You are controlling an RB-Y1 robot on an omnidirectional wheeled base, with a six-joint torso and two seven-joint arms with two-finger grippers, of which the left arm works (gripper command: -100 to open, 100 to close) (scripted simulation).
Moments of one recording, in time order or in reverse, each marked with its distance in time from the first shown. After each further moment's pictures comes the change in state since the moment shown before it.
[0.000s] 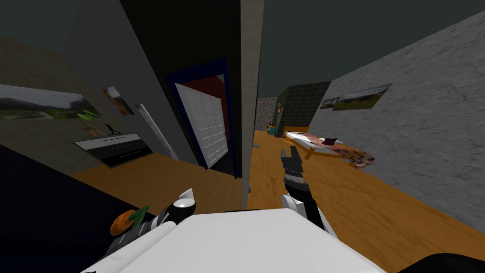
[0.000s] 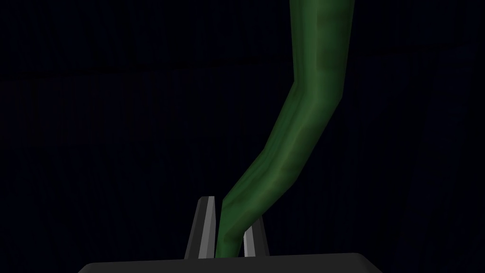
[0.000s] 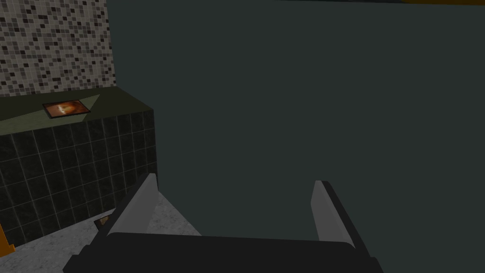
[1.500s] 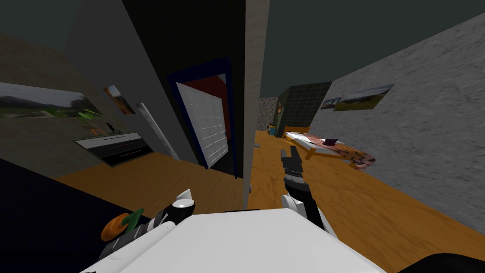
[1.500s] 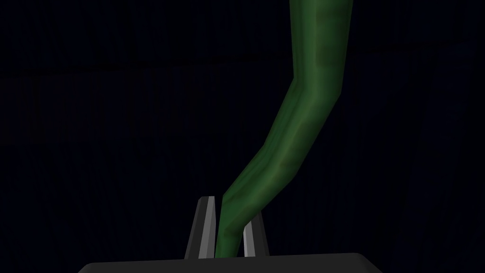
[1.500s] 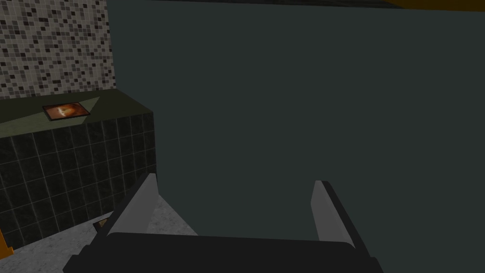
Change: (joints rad) arm 0.002 0.008 0.015 -0.021 0.009 0.003 -0.010
